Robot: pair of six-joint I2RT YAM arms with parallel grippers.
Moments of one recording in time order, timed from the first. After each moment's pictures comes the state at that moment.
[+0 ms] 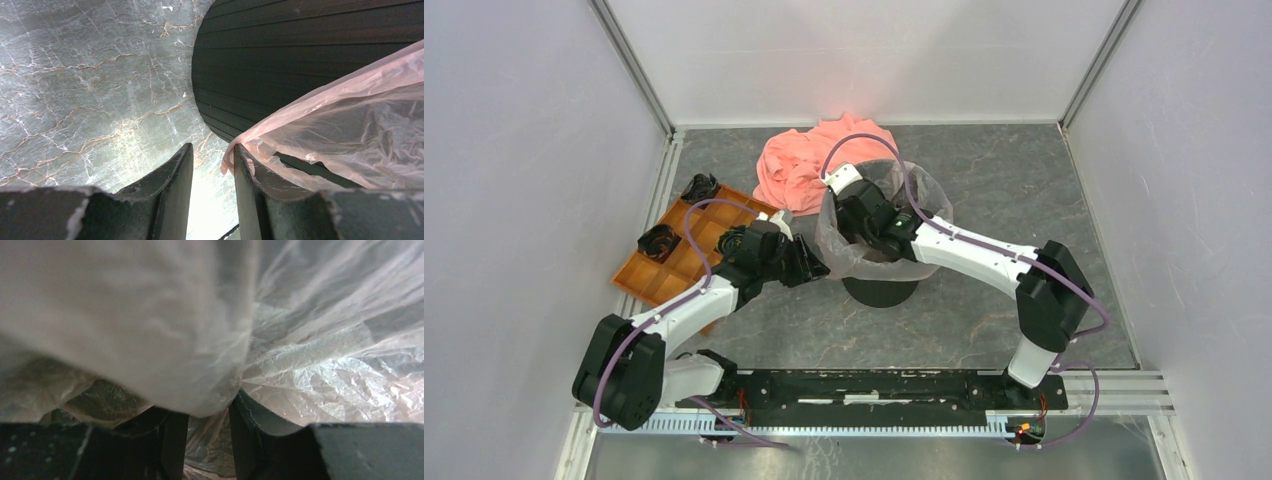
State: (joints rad) left arm -0.45 1.20 0.54 -0.05 0.30 -0.75; right arm 0.89 1.73 1.35 -0.35 0.52 -0.06
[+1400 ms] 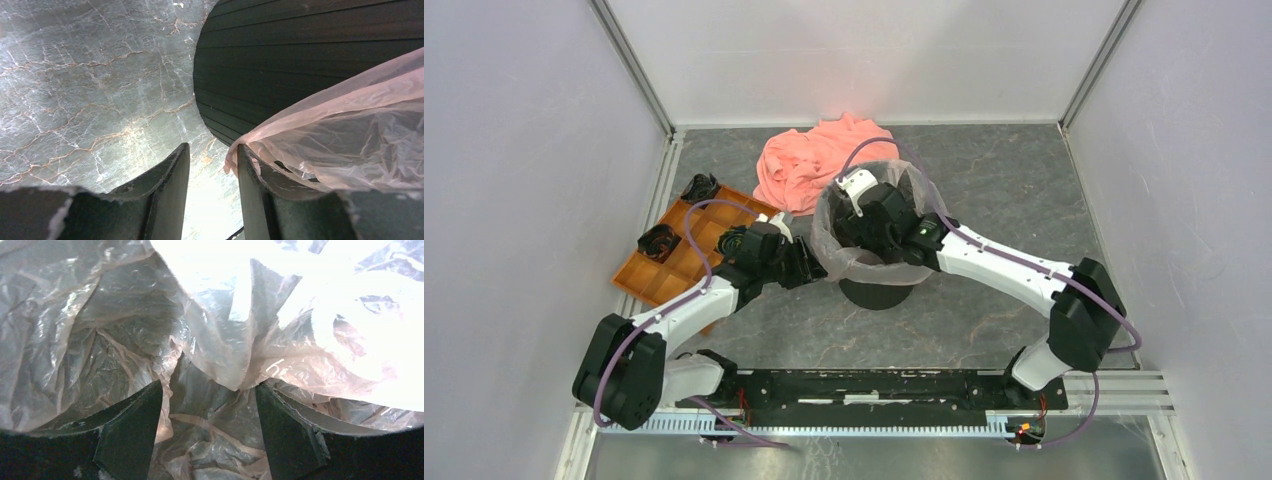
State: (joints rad) left arm -0.45 1.20 0.53 -0.05 0.29 -0.73; right arm 0.88 1.58 1.24 -0.39 0.32 0.02
